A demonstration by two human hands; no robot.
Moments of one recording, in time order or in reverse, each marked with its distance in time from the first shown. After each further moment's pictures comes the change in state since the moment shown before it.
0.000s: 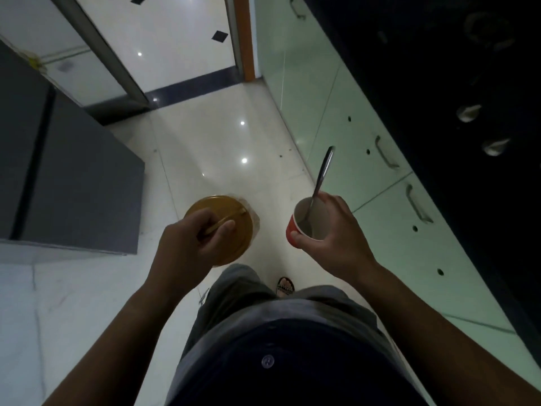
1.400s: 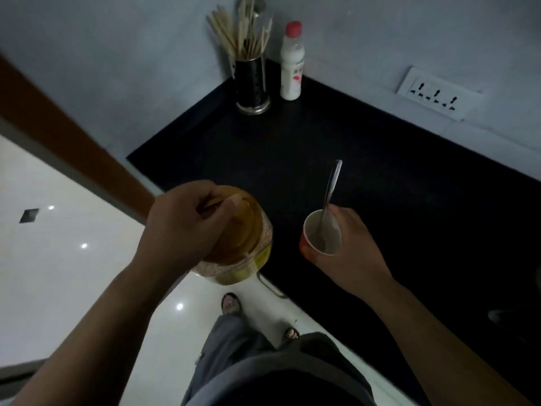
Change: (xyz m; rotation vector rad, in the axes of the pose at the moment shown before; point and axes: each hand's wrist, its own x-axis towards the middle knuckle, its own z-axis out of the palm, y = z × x) left_hand 0.914 0.153 -0.078 0.074 -0.222 0.483; right_hand 0.759 0.008 -0.183 0.034 0.458 0.297
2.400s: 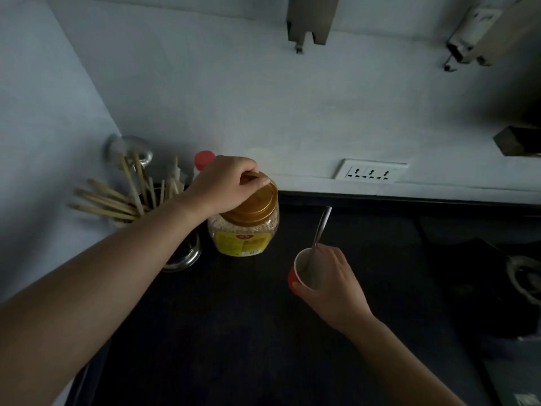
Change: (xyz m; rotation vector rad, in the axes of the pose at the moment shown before) left_hand 0.487 0.000 0.105 -0.057 -0.518 0.864; right_hand 0.247 -0.027 0.033 -0.167 0.440 0.534
